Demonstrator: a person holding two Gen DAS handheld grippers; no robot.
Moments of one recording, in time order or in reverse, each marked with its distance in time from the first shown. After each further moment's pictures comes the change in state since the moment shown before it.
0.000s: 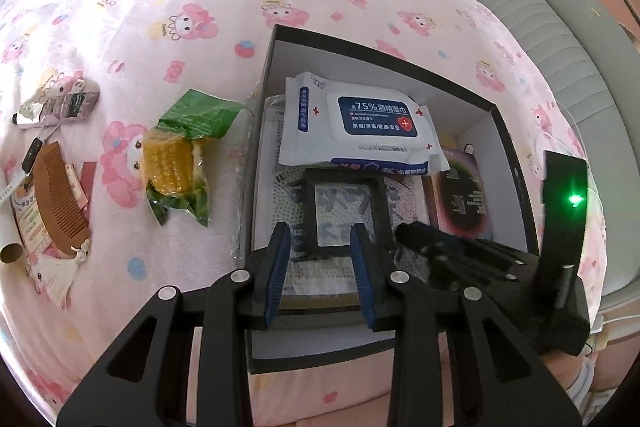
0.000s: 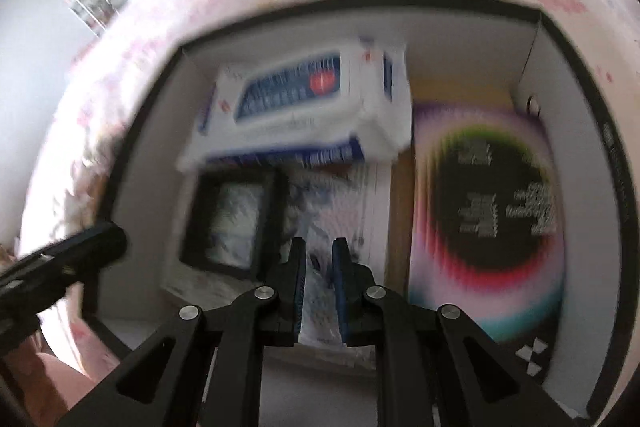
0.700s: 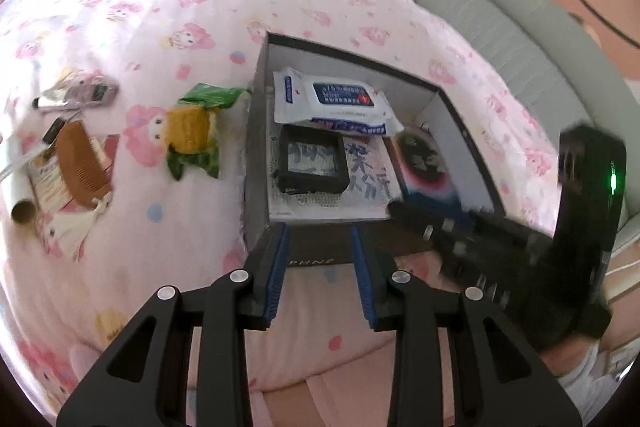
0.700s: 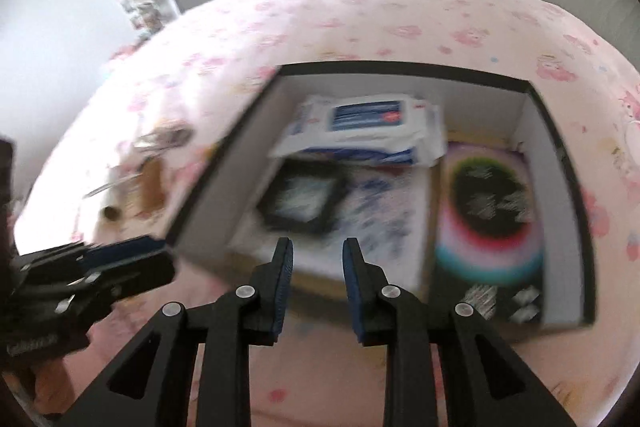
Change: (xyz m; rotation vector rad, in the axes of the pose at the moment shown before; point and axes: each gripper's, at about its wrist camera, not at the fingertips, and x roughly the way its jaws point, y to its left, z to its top) left arm -0.076 0.019 -0.086 0.070 -0.157 -0.096; right arm -0.075 0.057 -0.072 -0.163 -0.248 0.045
